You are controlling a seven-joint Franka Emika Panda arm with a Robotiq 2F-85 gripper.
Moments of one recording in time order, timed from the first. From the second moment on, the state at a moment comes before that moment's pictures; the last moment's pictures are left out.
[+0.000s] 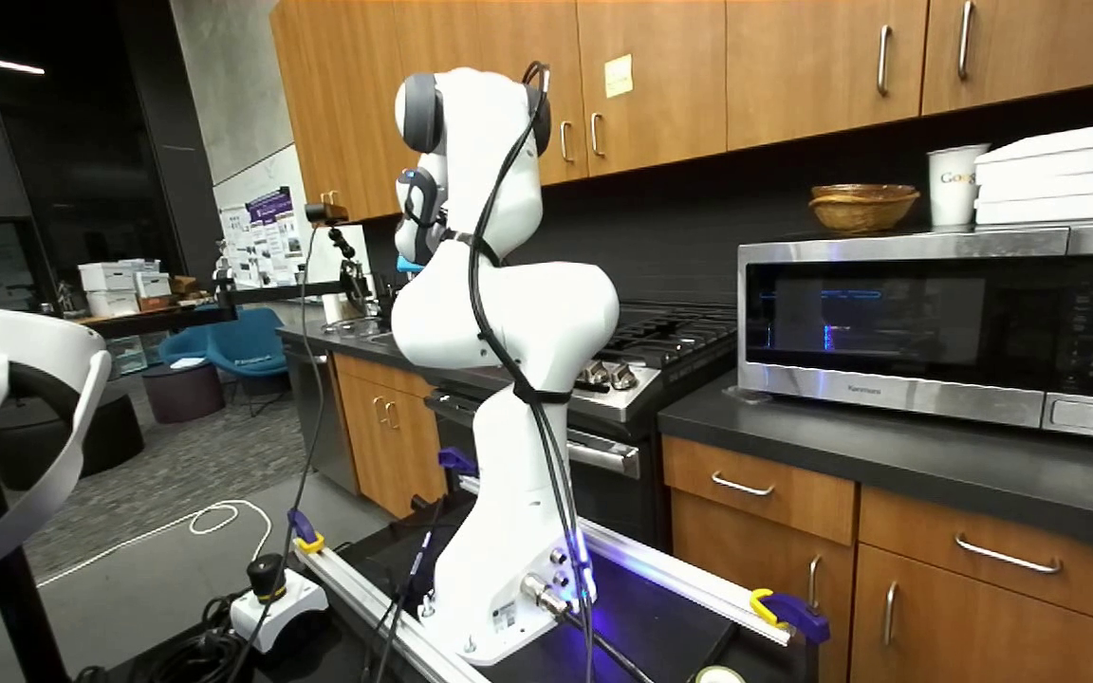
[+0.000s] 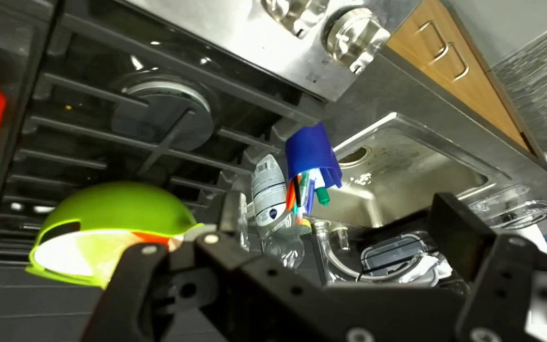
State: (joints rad) arm 0.76 0.42 0.32 -1.67 -0.72 2.73 0.99
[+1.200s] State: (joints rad) arm 0.89 0.67 0.12 -1.25 -0.76 2.59 0.93
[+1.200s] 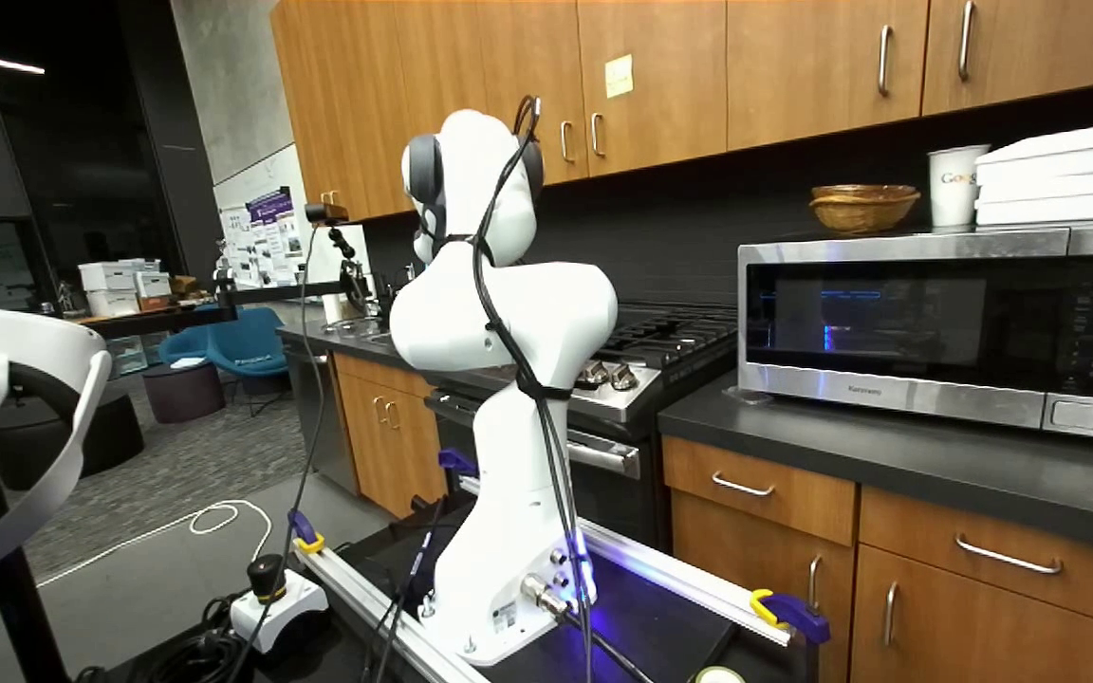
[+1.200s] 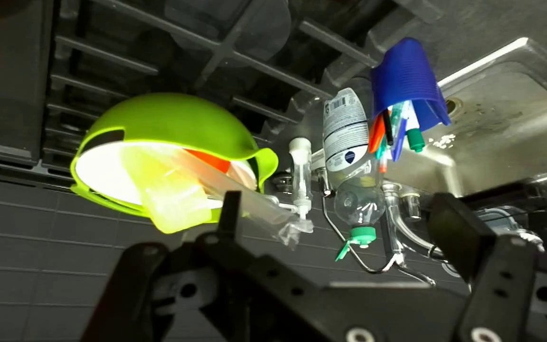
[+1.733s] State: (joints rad) arm 0.88 0.67 0.07 -1.27 -0.74 2.59 1.04
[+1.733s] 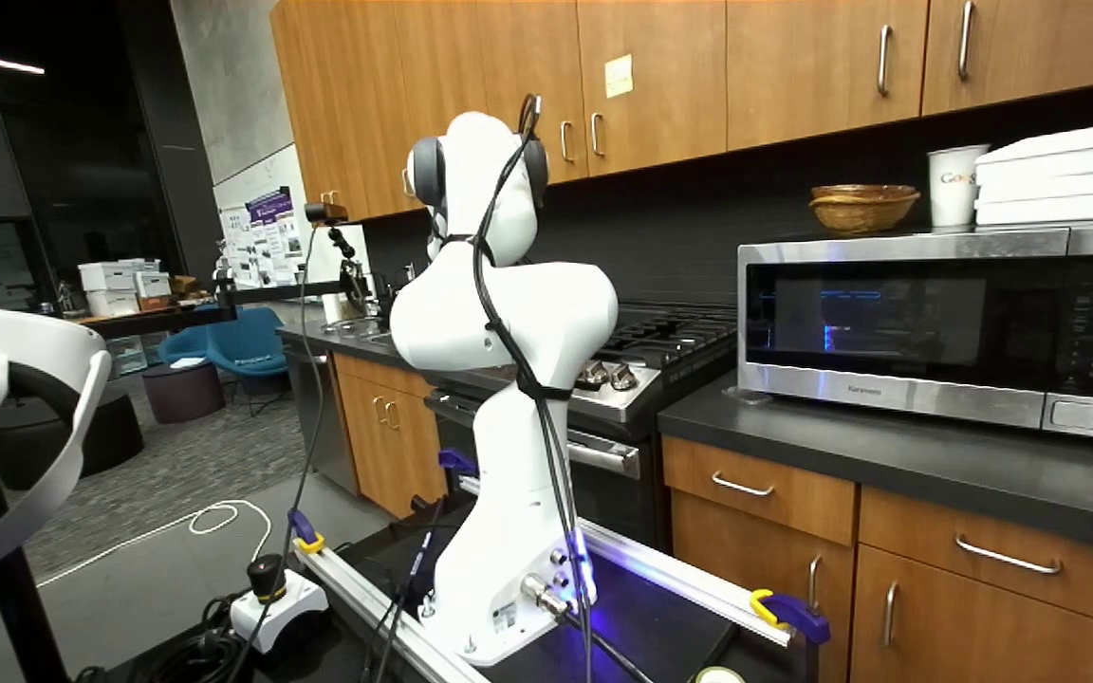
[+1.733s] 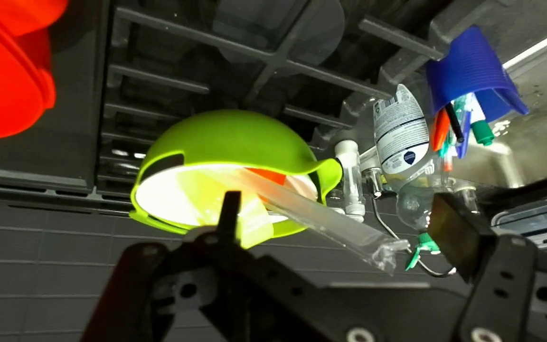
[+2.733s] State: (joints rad) arm 0.99 0.67 -0.26 -1.36 -1.05 3.07 1.60
